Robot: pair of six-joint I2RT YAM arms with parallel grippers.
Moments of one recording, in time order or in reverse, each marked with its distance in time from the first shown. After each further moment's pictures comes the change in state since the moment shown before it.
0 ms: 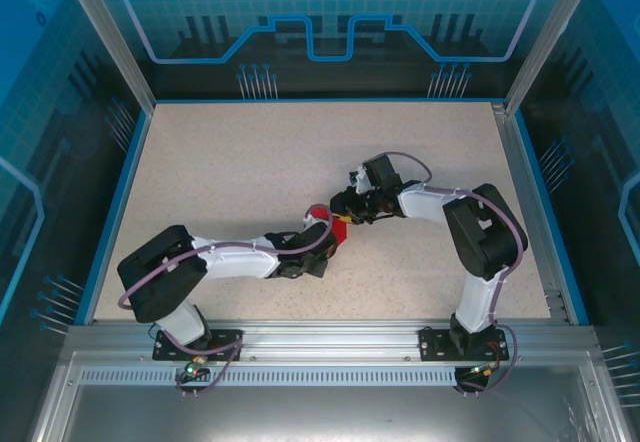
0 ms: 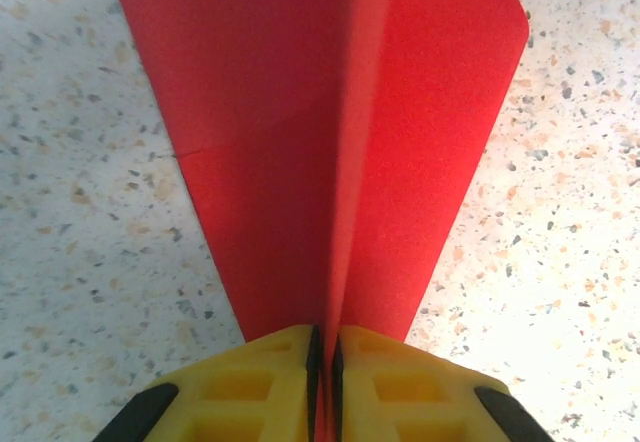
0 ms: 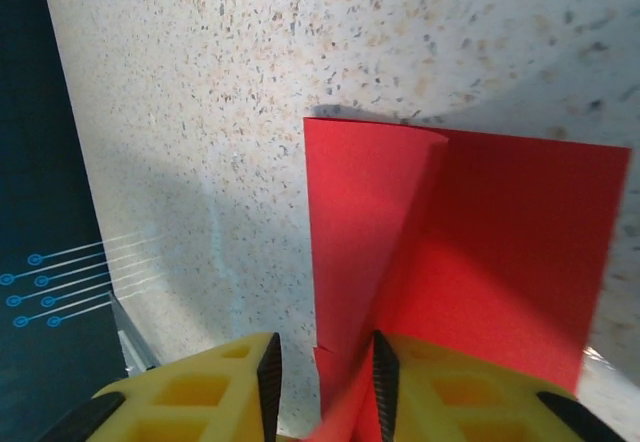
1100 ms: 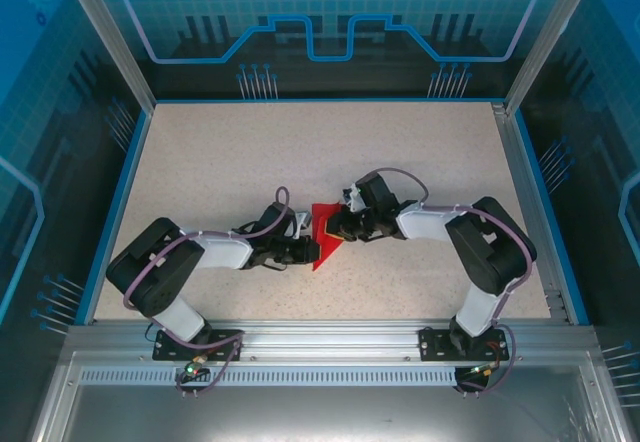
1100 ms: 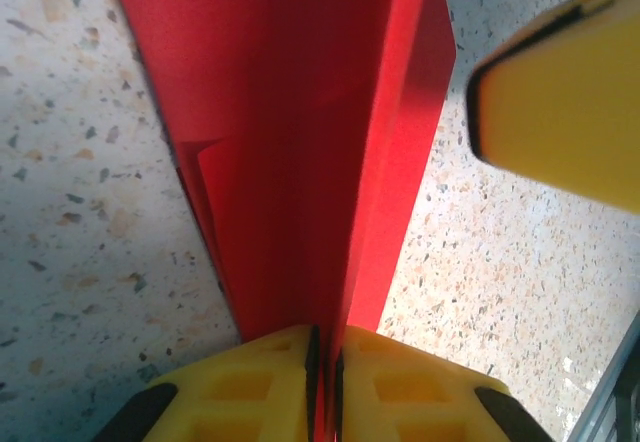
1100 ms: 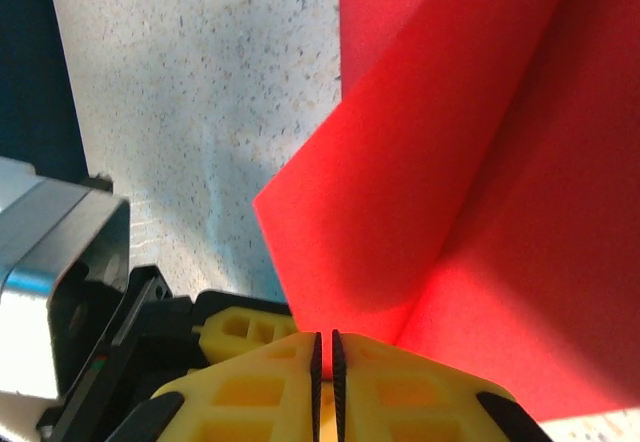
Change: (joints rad) left arm 0.318 -0.013 -0.206 0.413 0.638 -0.069; right arm 0.117 -0.080 -0.160 0.142 0.037 0.086
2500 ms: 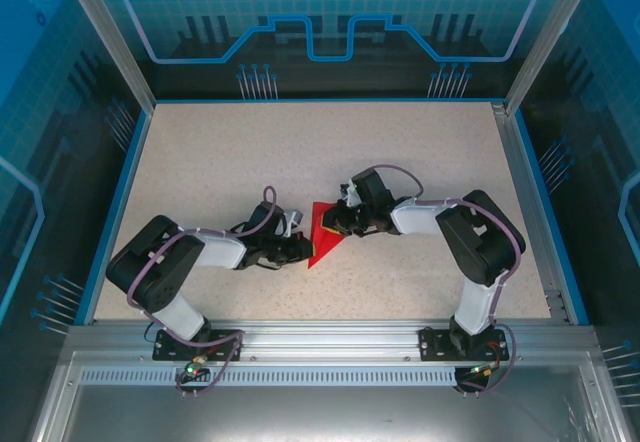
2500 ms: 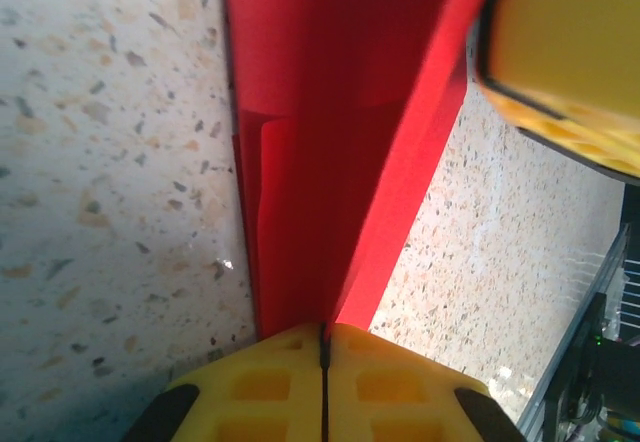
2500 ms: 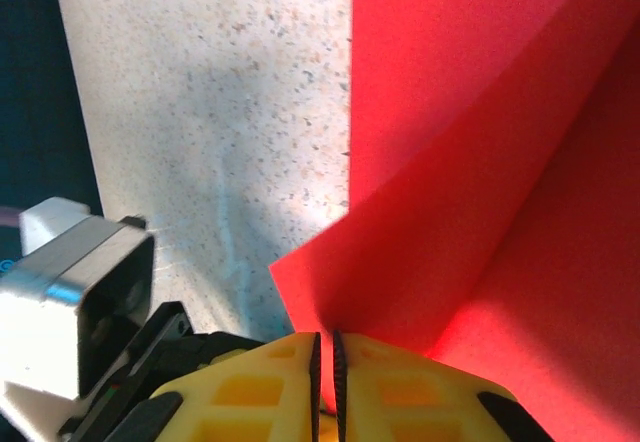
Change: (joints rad) left arm 0.087 0.017 -0.057 0.103 0.110 -0.102; right arm -0.008 0.056 0.047 0.047 0.010 0.033
